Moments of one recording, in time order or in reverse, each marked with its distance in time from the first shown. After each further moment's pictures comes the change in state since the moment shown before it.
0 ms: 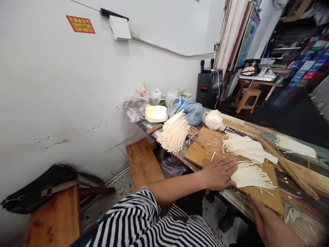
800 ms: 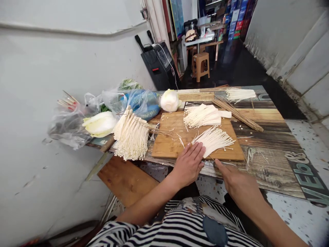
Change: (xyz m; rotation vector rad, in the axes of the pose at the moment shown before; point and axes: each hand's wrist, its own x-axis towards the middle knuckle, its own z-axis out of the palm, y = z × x) left_hand -0.017 0.010 0.025 -0.090 -0.009 0.083; right_hand -0.002 -0.027 0.010 -0.344 -0.283 0.267
